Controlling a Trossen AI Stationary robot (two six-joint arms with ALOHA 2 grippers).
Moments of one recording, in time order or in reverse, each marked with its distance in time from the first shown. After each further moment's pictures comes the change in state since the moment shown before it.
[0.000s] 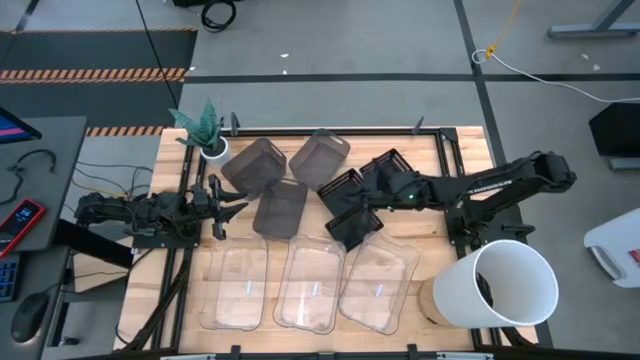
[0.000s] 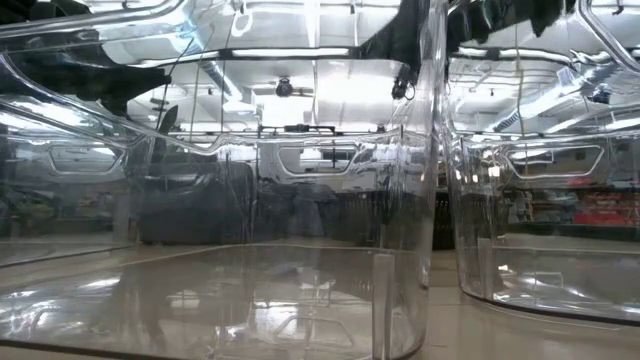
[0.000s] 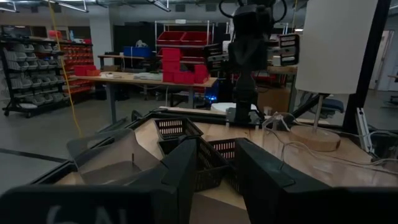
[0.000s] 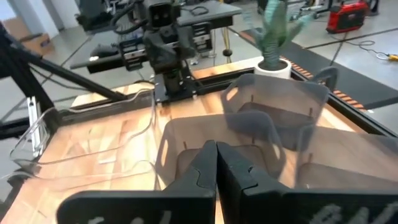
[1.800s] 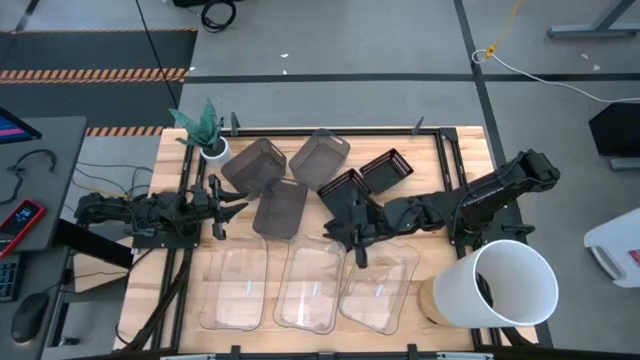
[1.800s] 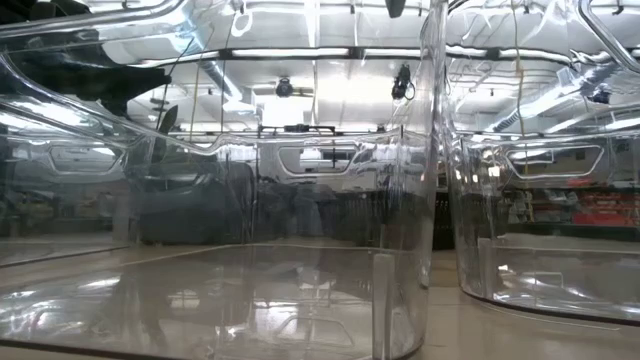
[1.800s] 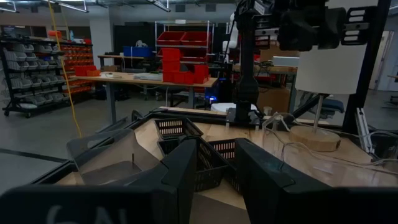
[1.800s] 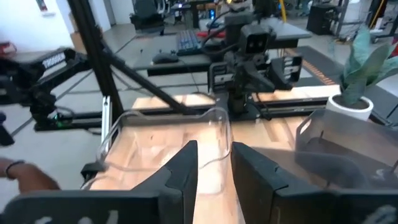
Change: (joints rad) left arm 0.000 0.000 0.000 0.000 0.000 0.000; right arm 0.248 0.145 0.243 -0.059 0.064 -0.057
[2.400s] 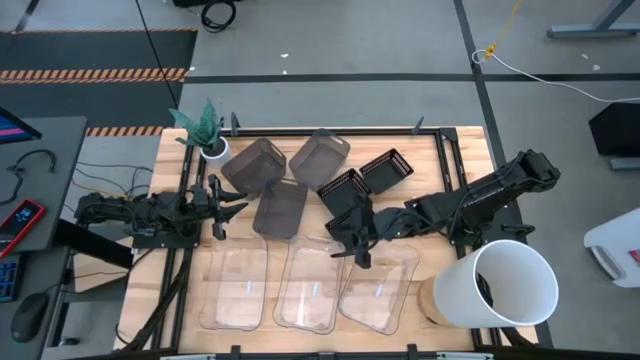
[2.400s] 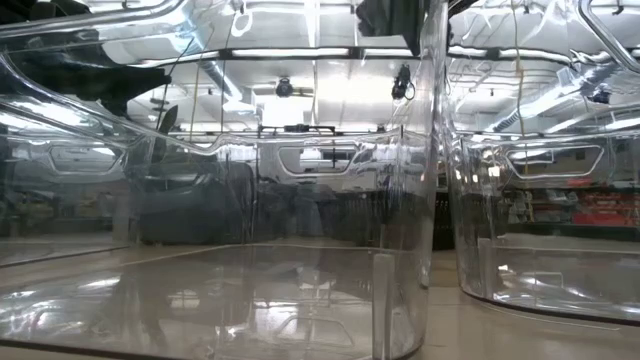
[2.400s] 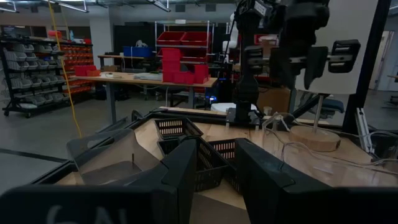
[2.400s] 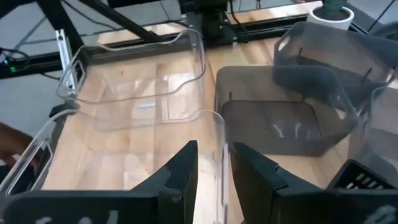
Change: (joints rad) left arm 0.000 0.000 0.000 0.000 0.000 0.000; right arm 0.001 0.000 0.000 -0.304 0.062 0.164
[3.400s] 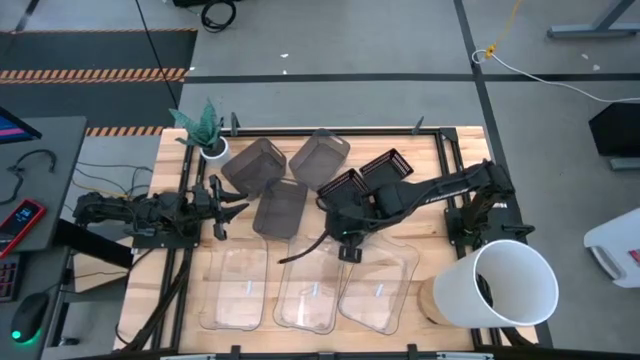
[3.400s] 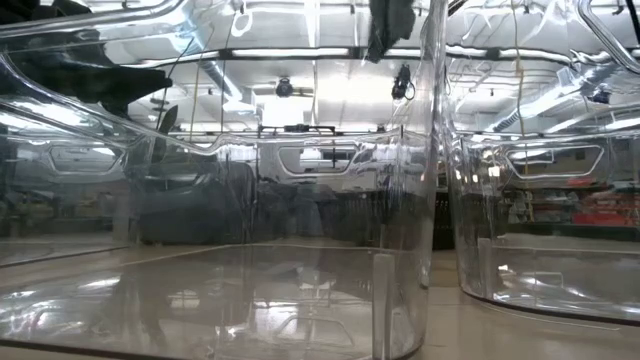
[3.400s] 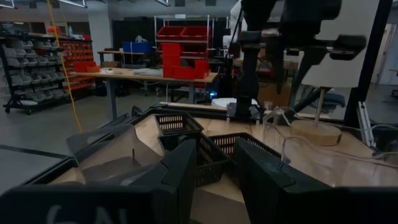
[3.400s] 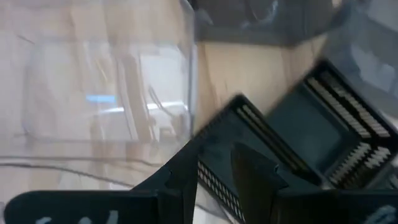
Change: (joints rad) left arm 0.000 0.022 0.000 0.001 0.000 0.000; right arm -0.073 0.387 0.736 -1.040 -0.144 0.083
